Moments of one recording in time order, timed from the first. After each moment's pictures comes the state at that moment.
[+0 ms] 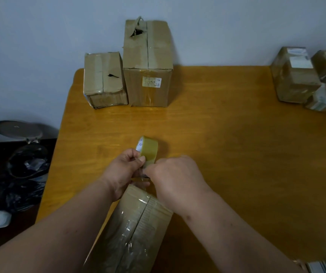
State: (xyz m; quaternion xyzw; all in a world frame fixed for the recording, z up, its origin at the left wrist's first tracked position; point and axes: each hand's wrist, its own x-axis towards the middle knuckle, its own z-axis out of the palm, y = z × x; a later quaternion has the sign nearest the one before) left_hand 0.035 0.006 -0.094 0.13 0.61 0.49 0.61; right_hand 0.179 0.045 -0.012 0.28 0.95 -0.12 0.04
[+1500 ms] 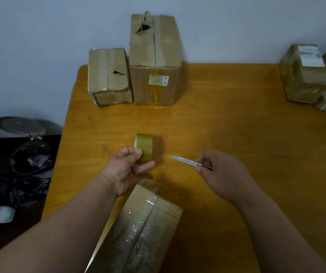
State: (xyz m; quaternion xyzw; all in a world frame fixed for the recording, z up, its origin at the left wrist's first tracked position) left_hand 0.012 0.012 -0.105 0.03 0.57 0.53 0.63; right_hand 0.241 0.090 -0.041 0.51 0.81 -0.29 0.00
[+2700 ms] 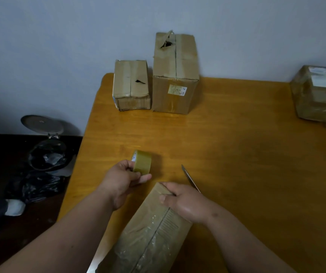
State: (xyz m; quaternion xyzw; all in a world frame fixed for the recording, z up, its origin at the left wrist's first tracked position) left_hand -0.001 -0.041 -0.093 0.04 0.64 0.51 0.58; right_hand 0.178 0.023 -0.062 0.41 0.70 -0.57 0.12
